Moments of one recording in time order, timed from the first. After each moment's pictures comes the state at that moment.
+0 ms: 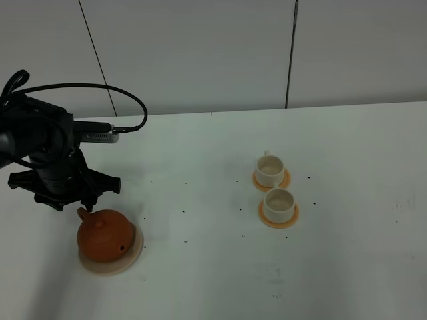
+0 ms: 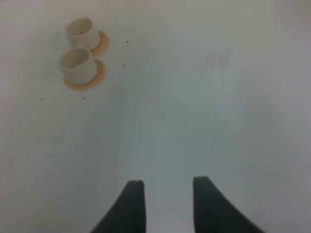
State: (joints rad) left arm -0.17 2.00 -1.37 0.31 0.78 -0.31; right arm -0.05 -0.01 -0.49 0.26 1.08 -0.13
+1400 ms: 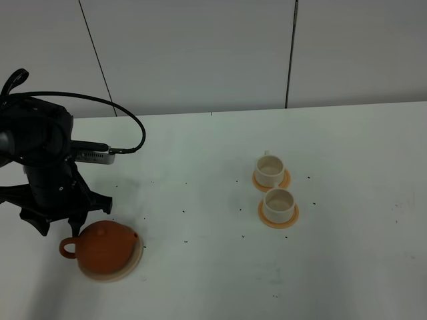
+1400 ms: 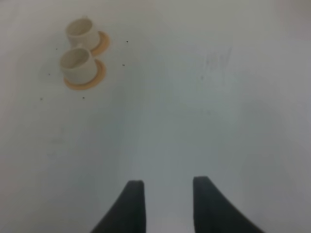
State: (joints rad) left arm -0.17 2.00 -1.37 0.29 1.02 -0.26; right arm -0.05 -0.01 -0.49 0.26 1.08 -0.13
